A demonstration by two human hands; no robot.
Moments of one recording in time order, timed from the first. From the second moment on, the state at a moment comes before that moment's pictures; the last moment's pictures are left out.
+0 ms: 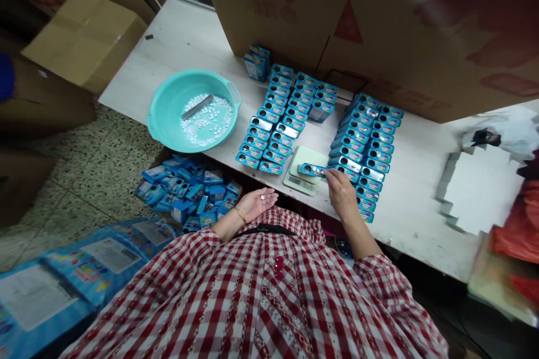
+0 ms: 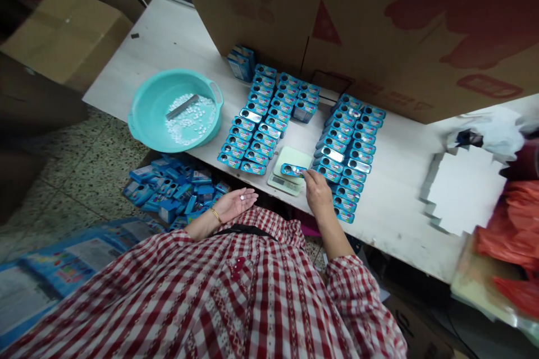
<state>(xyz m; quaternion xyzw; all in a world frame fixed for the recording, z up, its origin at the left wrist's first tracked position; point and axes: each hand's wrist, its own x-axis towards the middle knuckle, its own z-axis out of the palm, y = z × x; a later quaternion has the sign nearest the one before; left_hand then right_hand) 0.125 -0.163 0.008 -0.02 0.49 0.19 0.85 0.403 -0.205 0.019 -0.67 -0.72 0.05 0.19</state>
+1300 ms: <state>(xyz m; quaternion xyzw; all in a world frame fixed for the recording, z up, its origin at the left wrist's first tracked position) 0.106 -0.023 0.035 0.55 0.62 0.33 0.44 0.408 -0.230 0.024 -0.71 -0.62 0.13 0.30</state>
